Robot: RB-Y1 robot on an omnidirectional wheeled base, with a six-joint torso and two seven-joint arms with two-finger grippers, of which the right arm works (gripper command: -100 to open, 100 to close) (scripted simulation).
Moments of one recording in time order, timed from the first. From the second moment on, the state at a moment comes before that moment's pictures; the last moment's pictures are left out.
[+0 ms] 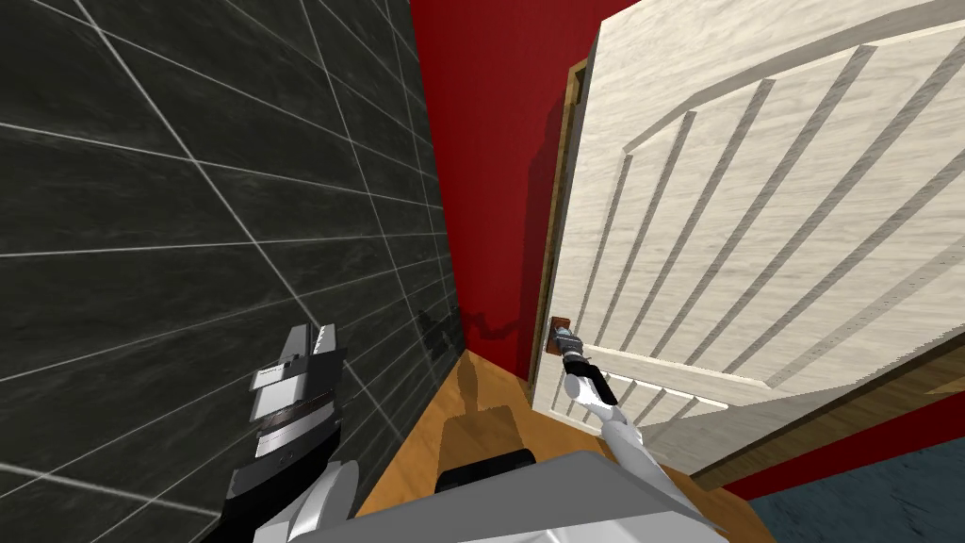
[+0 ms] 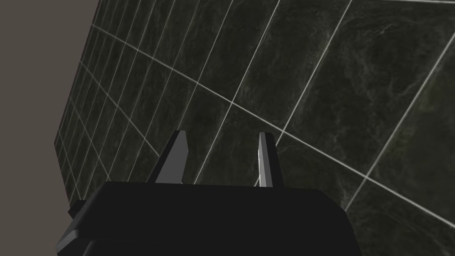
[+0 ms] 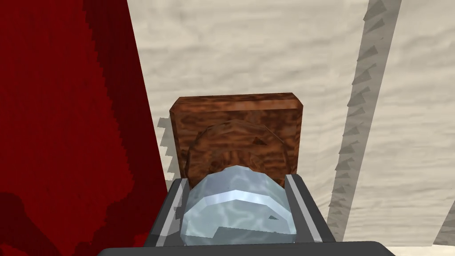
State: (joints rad) arm 0.05 -0.23 -0.18 -1.25 -0.76 -0.36 -1.08
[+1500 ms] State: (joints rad) arm 0.11 -0.33 -0.04 -1.30 -0.75 -0.37 -1.20
